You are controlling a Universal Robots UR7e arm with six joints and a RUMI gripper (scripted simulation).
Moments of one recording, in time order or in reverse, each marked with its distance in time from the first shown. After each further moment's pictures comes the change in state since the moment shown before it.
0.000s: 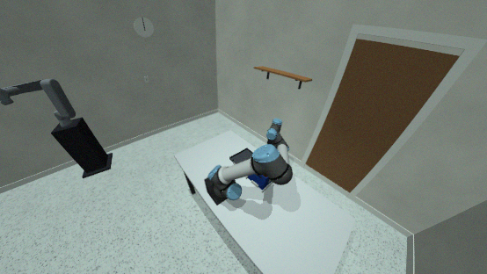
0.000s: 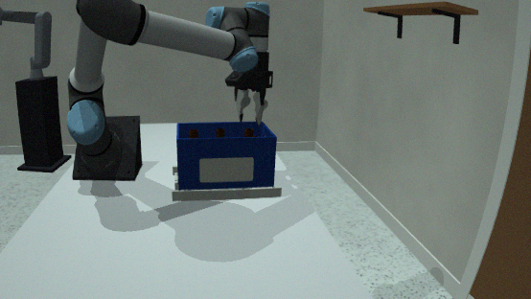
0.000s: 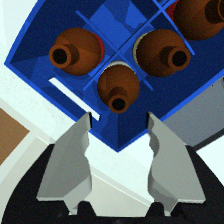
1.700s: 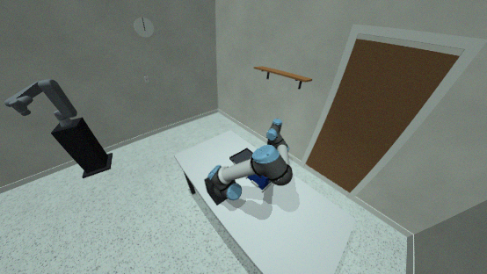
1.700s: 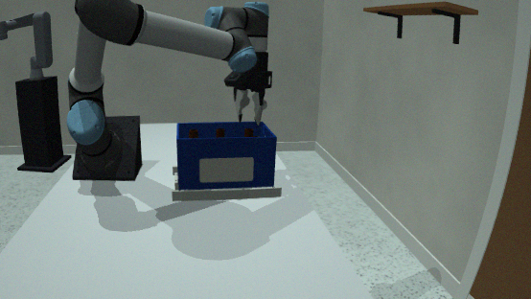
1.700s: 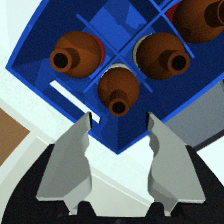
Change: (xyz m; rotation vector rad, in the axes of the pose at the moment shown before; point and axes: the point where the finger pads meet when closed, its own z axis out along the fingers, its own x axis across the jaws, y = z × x) arm 0.000 -0.005 0.000 0.000 0.000 0.000
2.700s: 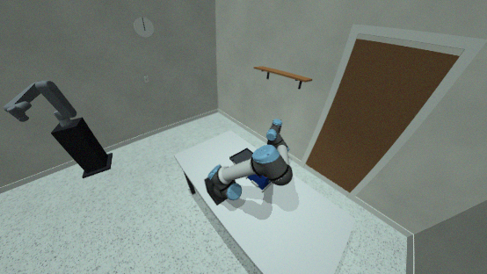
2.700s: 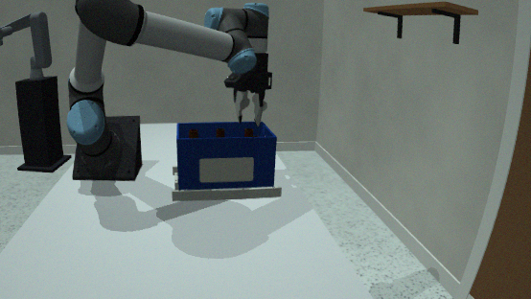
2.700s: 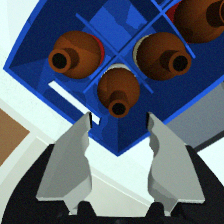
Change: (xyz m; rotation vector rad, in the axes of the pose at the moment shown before) arm 0.000 0.000 0.004 0.000 0.000 0.000
